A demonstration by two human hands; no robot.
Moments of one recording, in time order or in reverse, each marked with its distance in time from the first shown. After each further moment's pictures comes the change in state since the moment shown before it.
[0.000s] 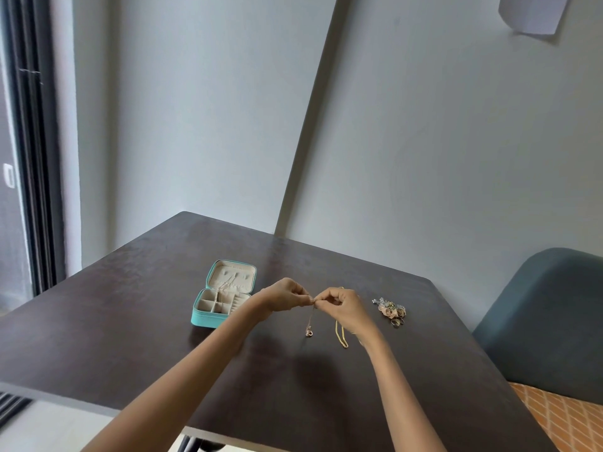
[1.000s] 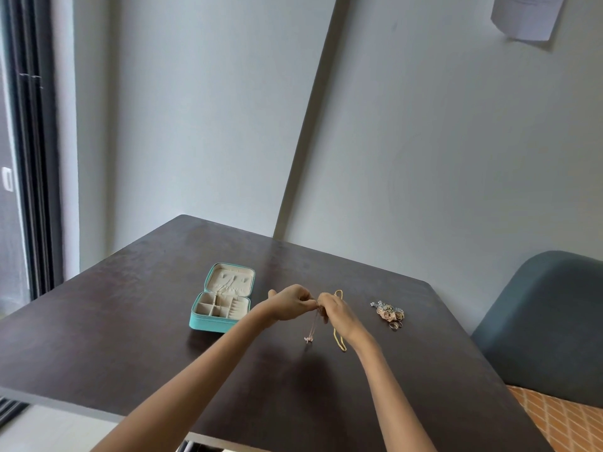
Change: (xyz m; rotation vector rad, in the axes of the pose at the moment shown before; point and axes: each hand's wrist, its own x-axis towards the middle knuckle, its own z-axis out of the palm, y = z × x) left_hand -0.001 0.012 0.015 0.303 0.075 0.052; right_hand -0.002 -0.014 0.010 -0.092 -0.071 0.183
